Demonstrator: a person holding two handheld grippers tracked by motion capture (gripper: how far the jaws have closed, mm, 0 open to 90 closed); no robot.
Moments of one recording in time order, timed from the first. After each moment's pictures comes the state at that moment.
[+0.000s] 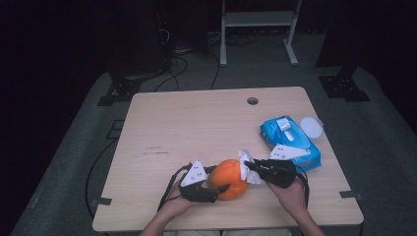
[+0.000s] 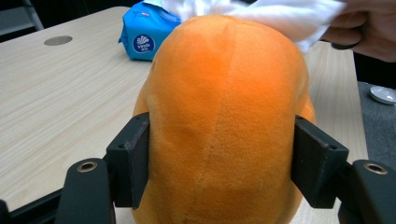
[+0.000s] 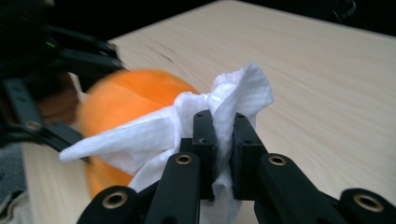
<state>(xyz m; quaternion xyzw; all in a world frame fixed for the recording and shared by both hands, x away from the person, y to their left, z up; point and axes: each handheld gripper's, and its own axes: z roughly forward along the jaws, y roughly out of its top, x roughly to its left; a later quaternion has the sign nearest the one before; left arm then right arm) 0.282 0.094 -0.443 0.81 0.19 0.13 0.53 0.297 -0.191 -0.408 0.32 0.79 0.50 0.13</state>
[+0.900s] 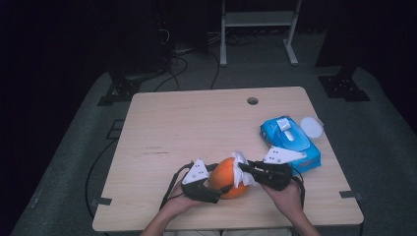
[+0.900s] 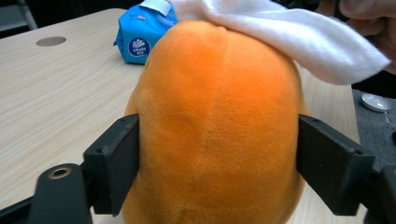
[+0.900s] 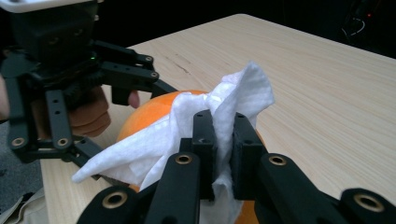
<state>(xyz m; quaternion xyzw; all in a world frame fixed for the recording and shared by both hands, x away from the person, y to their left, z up) 0.283 0.084 -0.442 0.81 0.20 0.12 0.54 0.285 -0.174 -0.397 0.28 0.79 0.52 0.14</state>
